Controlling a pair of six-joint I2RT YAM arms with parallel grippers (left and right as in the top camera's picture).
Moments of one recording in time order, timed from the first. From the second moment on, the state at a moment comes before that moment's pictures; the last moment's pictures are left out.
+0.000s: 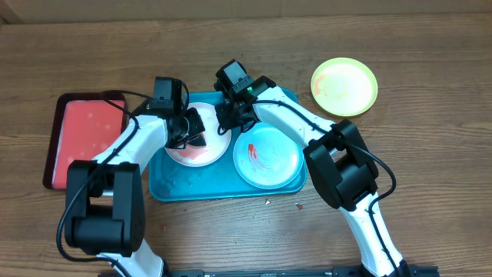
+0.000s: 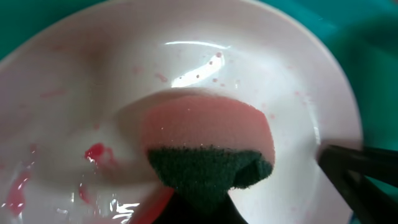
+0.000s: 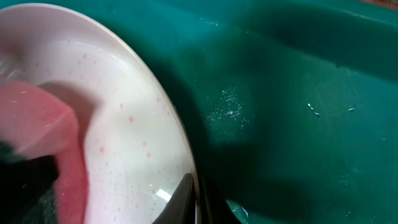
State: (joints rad) left arm -0.10 1.84 1.09 -0.47 0.16 -0.53; right arm 0.64 2.38 1.89 -0.72 -0.21 0.28
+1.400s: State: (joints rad) left arm -0.04 1.95 1.25 -0.66 0.18 -0.47; right arm 0.64 2.37 1.89 -0.74 -0.23 0.29
